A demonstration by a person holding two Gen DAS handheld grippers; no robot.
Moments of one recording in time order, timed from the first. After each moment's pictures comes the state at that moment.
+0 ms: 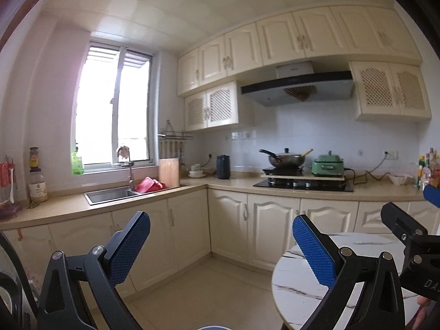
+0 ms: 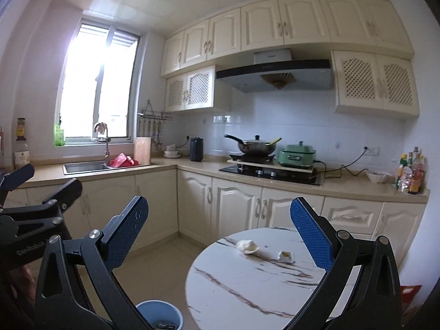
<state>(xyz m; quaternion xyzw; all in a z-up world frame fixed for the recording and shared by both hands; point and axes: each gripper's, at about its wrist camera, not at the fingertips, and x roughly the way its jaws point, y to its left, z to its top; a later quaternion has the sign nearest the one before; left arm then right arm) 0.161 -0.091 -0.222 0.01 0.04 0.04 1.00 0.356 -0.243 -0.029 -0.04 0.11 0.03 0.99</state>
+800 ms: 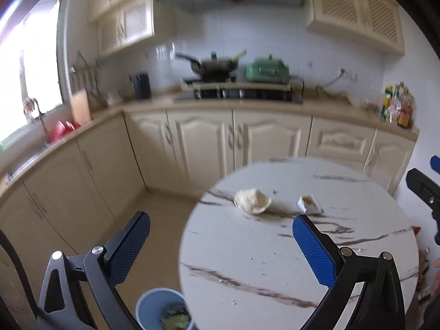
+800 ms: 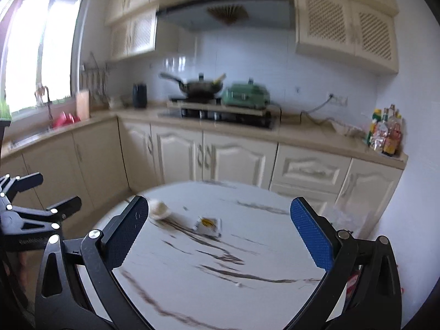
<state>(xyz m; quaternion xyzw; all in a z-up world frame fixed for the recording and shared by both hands) 0.499 -0.182 -0.178 0.05 0.29 -0.13 0.95 0.490 -0.420 -0.113 -0.03 0.27 -0.08 0.96</state>
